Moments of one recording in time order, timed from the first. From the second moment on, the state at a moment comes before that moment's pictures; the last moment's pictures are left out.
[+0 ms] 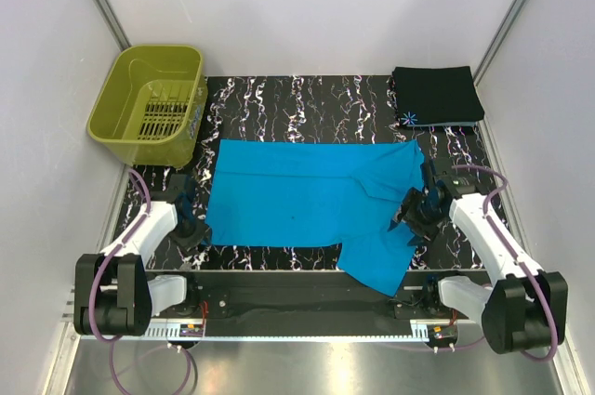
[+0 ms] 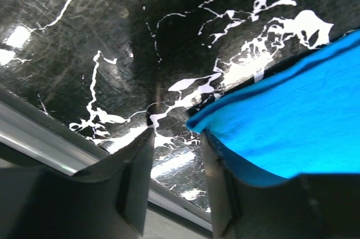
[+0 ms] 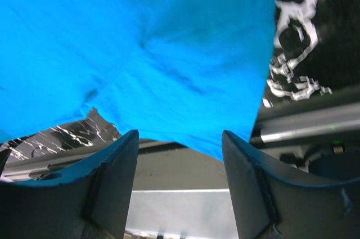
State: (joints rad) left arm -0.02 1.17 0.56 -0.87 -0.11 -0.93; right arm 0.14 1.10 0.75 -1.03 -0.17 0.74
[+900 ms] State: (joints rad) left arm -0.25 1.96 1.53 -0.69 -0.23 -0.68; right arm 0.14 2.01 1.58 -0.71 -0.09 0.60
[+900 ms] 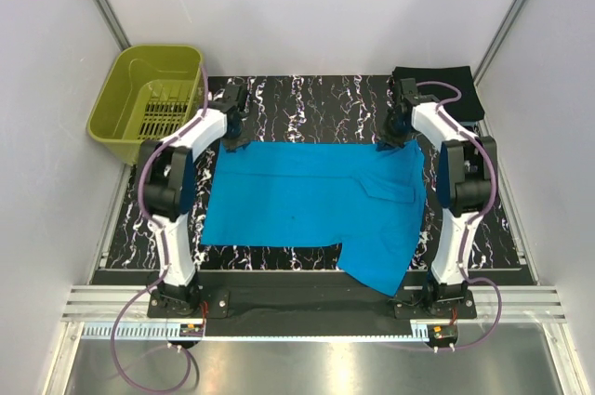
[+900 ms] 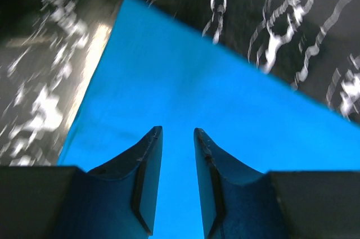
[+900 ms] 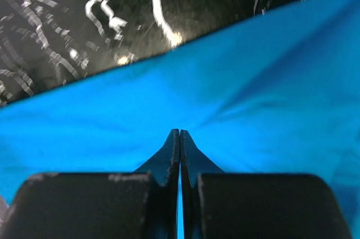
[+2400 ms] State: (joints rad) left arm -0.19 1.26 1.00 -0.78 -0.19 -0.73; right arm 0.10 1.53 1.33 -0.98 -0.08 0.52
